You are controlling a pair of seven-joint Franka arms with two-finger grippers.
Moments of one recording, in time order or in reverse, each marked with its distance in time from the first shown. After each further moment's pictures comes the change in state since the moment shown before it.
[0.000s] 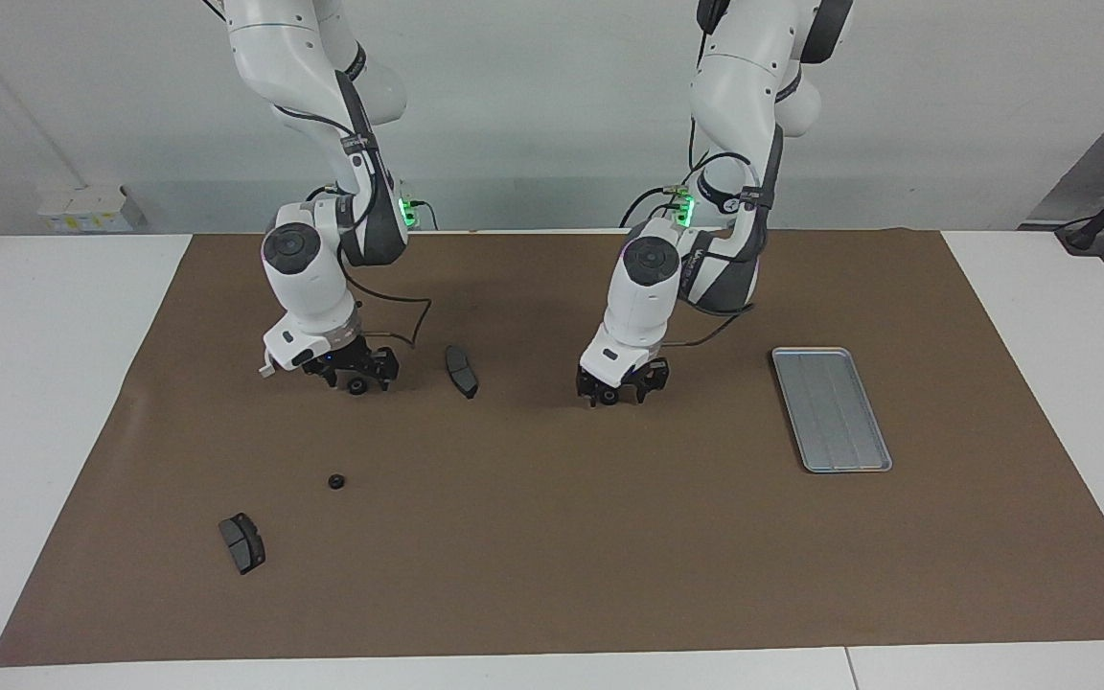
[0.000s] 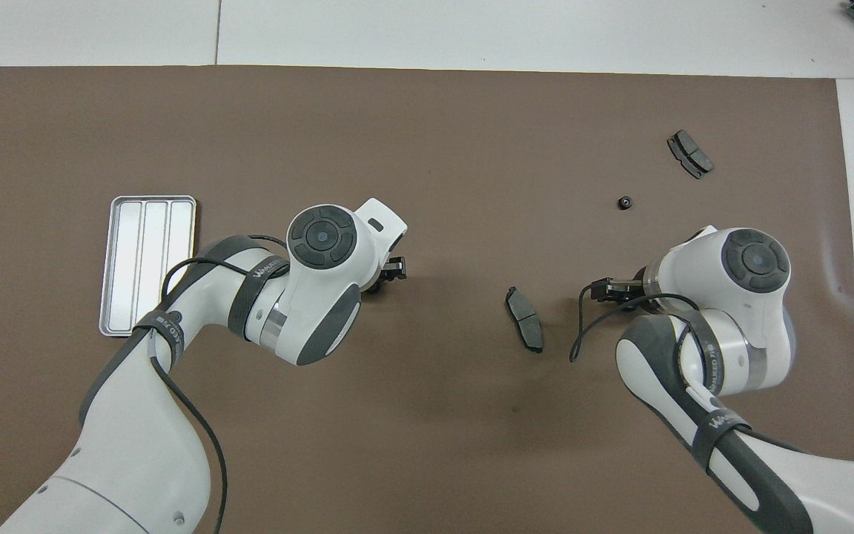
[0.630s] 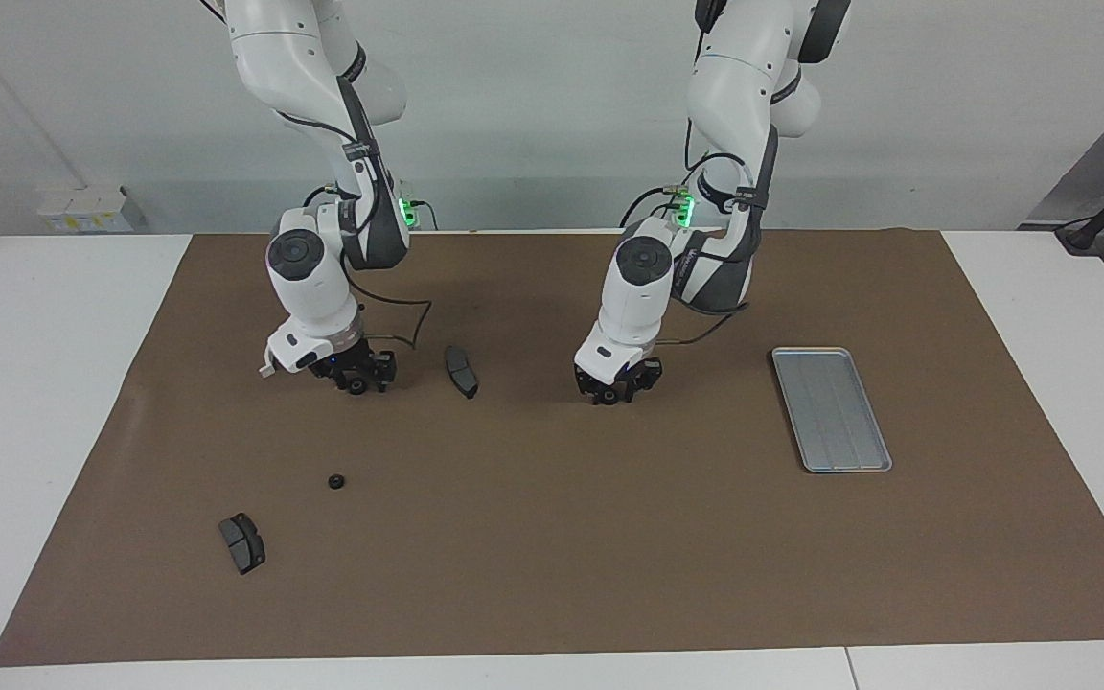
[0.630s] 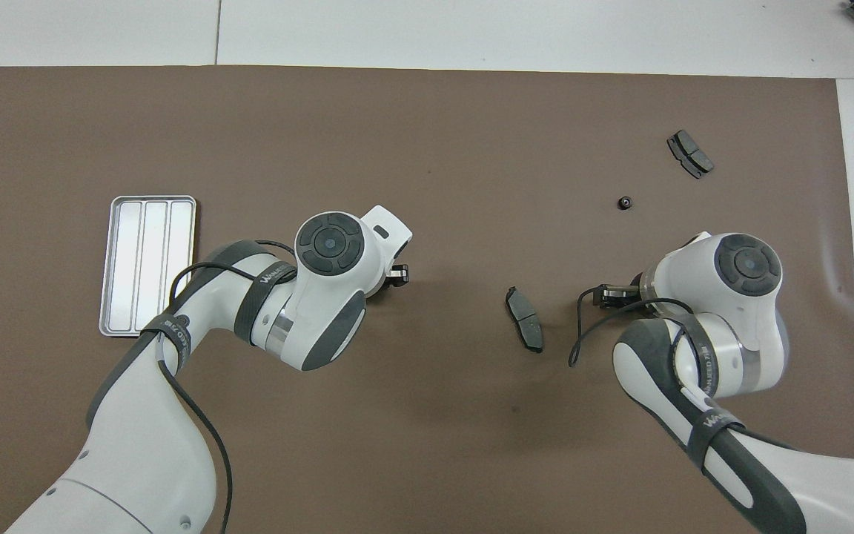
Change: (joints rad) left arm -0.012 -0.003 0.002 -0.011 0.001 0.000 -0.003; right arm 0.000 0.005 0.001 -0.018 0.000 0.003 0.000
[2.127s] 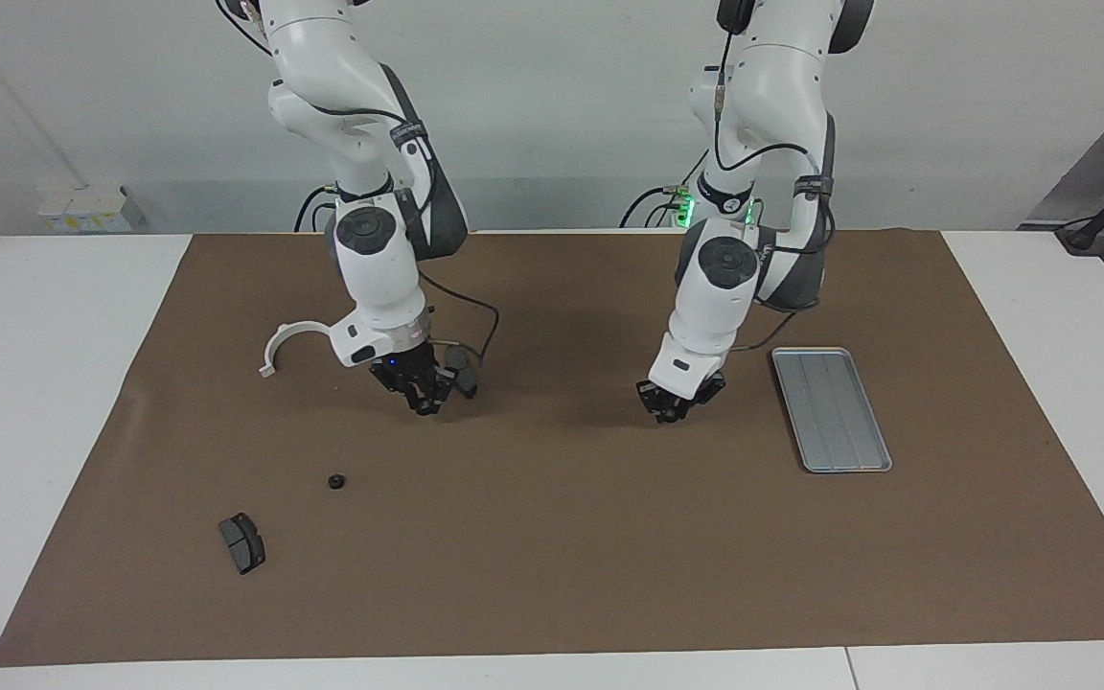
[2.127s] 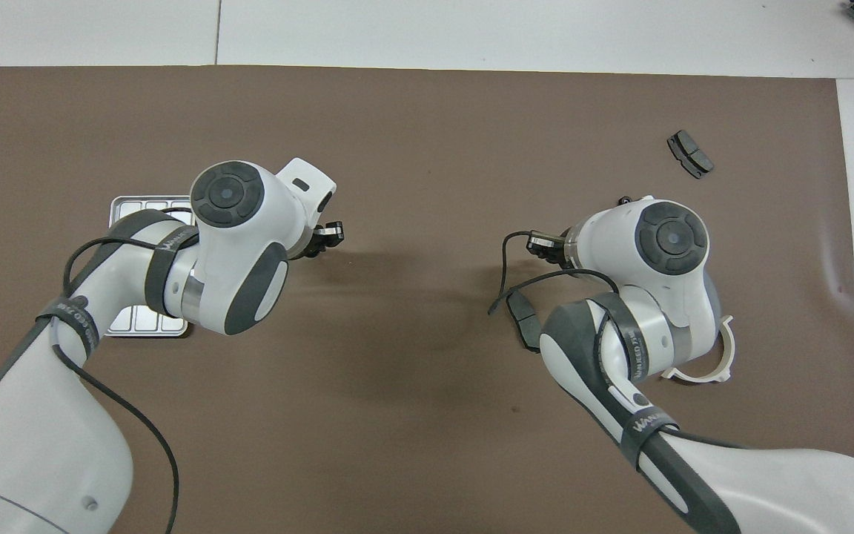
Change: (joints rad) left arm 0.175 -0.061 0.019 0.027 0.001 -0.062 0.100; right arm 0.201 0.086 0.020 0.263 0.030 0.020 0.425
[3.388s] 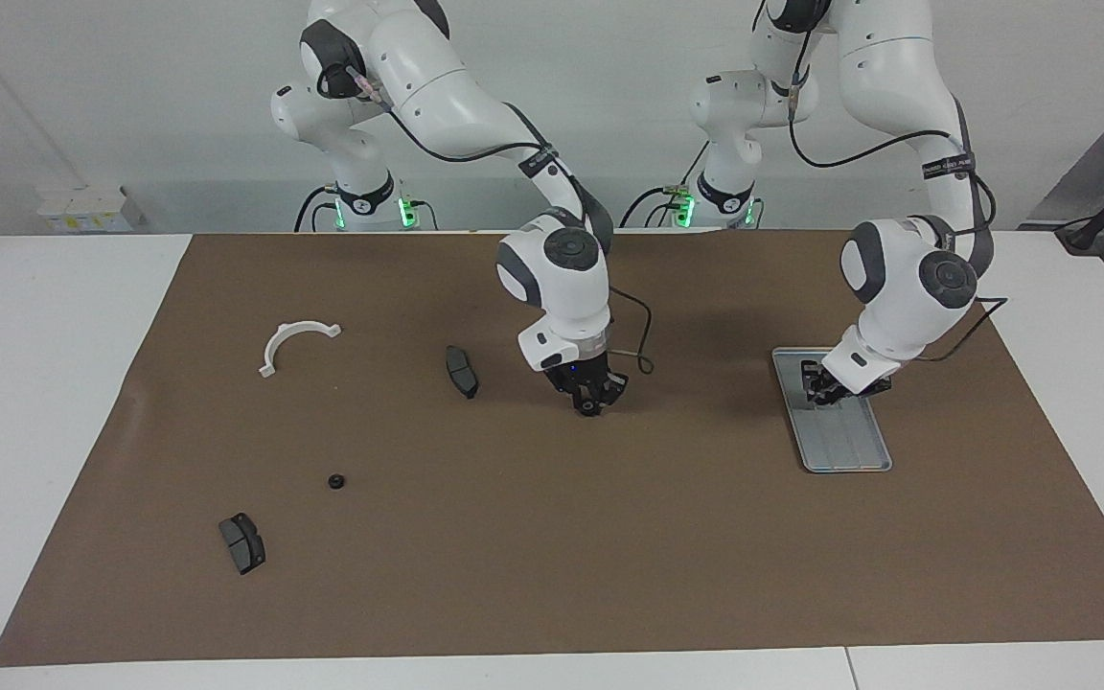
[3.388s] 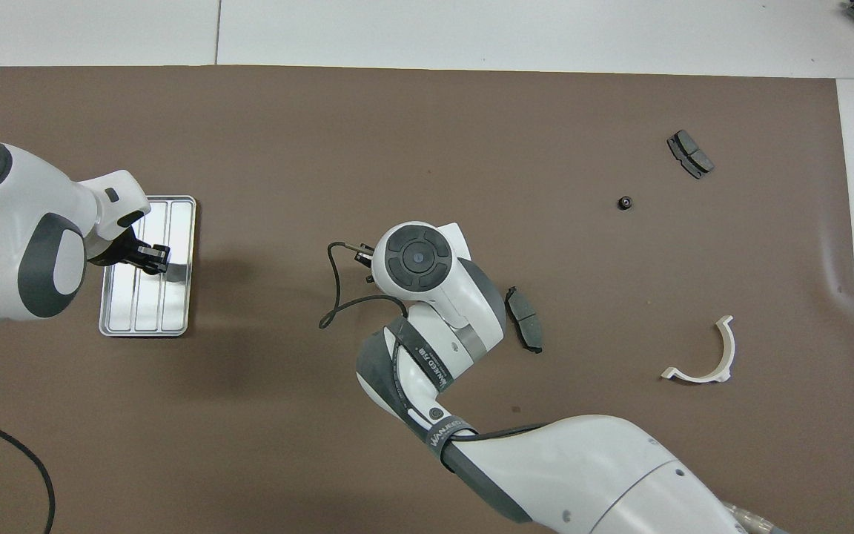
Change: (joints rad) left arm 0.376 -0.066 0.004 -0.093 0.000 -0.118 0.710; right arm 0.317 0.346 0.000 0.390 -0.015 -0.056 0.419
